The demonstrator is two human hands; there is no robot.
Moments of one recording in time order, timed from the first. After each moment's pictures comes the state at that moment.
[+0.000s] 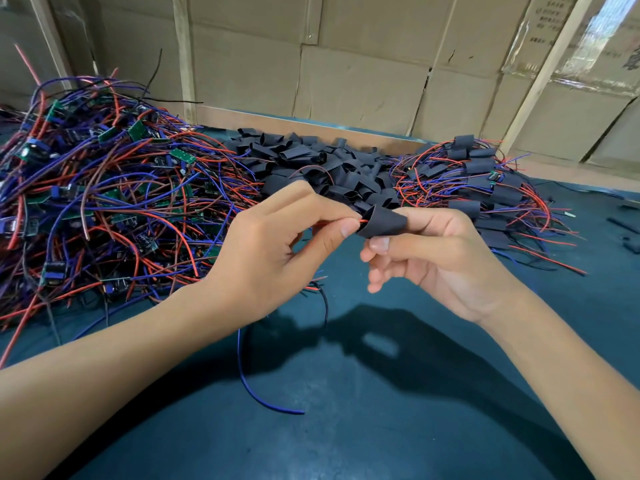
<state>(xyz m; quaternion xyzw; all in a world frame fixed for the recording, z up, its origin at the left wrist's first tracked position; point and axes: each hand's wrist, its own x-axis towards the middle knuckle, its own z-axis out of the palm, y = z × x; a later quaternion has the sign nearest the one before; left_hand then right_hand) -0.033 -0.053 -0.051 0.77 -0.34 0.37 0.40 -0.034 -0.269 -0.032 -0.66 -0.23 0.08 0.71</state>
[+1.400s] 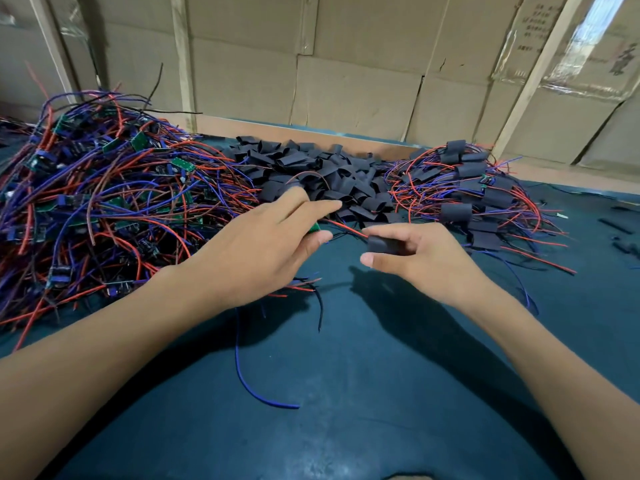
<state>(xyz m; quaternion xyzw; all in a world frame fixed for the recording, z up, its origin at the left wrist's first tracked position) -0.025 -0.039 -0.038 0.89 -0.35 0.25 0.15 -0.014 -0.291 -0.047 -0.90 -0.12 -0.08 0.41</state>
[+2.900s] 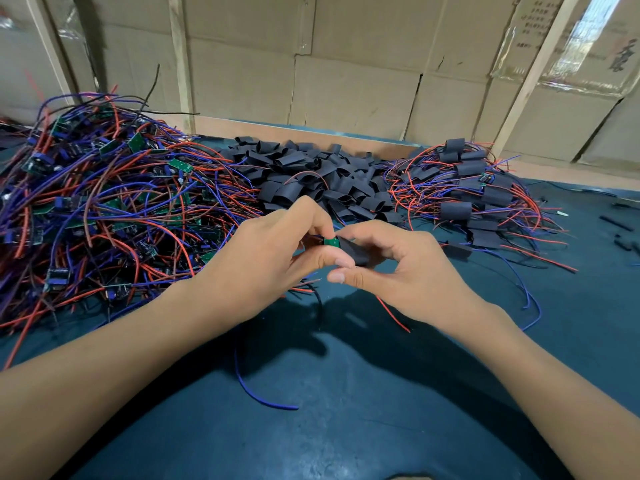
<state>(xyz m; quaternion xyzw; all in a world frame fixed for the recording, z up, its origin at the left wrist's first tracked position) -0.029 -0.045 -0.053 0.81 -0.37 0.27 0.36 -0.032 -0.264 -0.054 -0.84 -0.31 -0.16 0.41</state>
